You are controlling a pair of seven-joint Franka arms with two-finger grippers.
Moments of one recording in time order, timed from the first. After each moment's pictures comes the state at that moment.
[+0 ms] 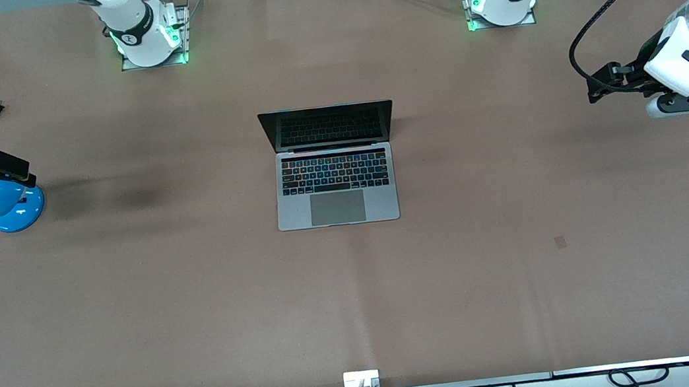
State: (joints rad) left arm 0.06 0.03 -0.12 -1.68 -0.01 1.59 -0.05; right arm -0.02 0.05 -0.02 -1.66 0.01 1.70 -0.02
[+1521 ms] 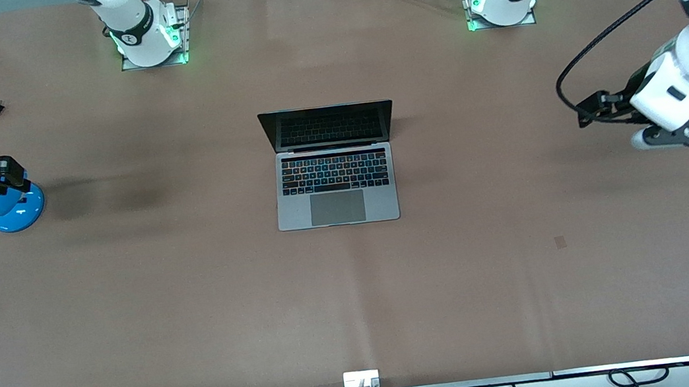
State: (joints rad) left arm 0.03 0.18 -0.14 -1.55 -0.01 1.61 -0.05; right arm -0.02 0.06 -0.02 -1.66 0.01 1.70 -0.04
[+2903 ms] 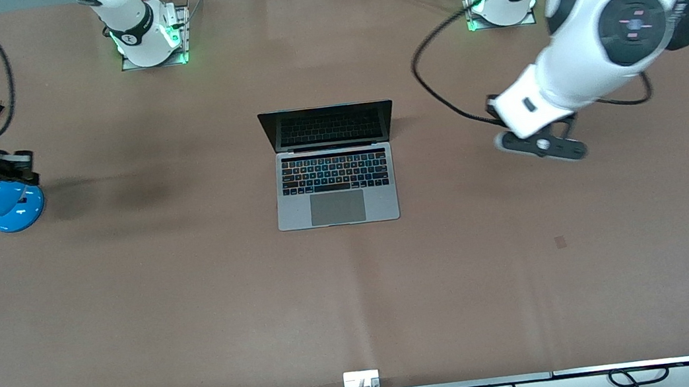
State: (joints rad) left arm -0.17 0.25 -0.22 -1.50 -0.04 1.52 -0.13; right arm 0.04 0.06 -0.01 -1.66 0.01 1.64 -0.04
